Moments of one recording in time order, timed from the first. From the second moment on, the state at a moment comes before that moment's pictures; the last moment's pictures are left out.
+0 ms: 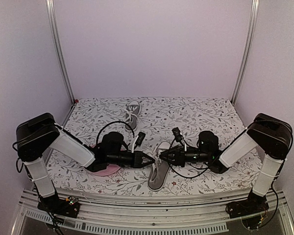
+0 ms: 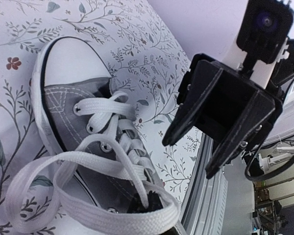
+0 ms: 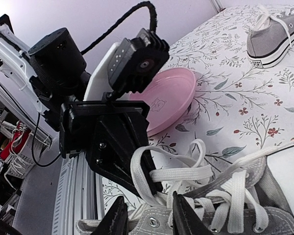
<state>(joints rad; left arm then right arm) -0.90 1.83 0.67 0.76 0.44 -0.71 0.79 1.81 0.54 1.07 -0.61 0.48</state>
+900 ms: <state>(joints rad) -0.89 1.74 0.65 0.55 0.55 -0.68 0.94 1.66 0.57 0.63 -0.22 0.42</state>
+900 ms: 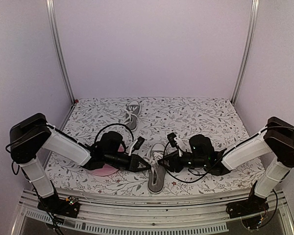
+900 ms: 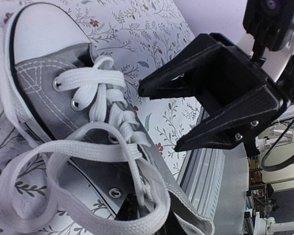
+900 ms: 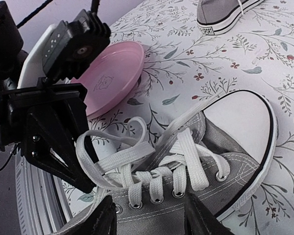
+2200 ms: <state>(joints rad) -0.89 1.12 0.49 -0.12 0.62 -0.46 0.98 1.68 0.96 0.21 -0.05 0.35</state>
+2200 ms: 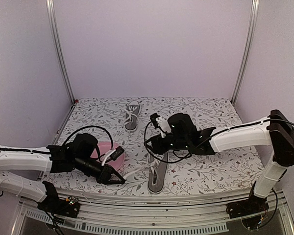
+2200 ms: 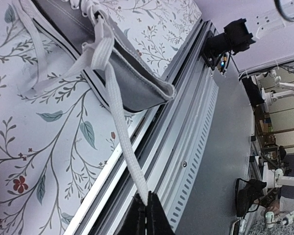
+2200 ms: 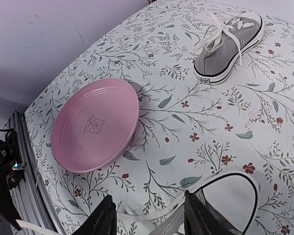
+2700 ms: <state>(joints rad) -0.97 1.25 0.46 -0.04 0.61 -0.49 1.09 2.08 1.44 -0.25 0.02 0.51</state>
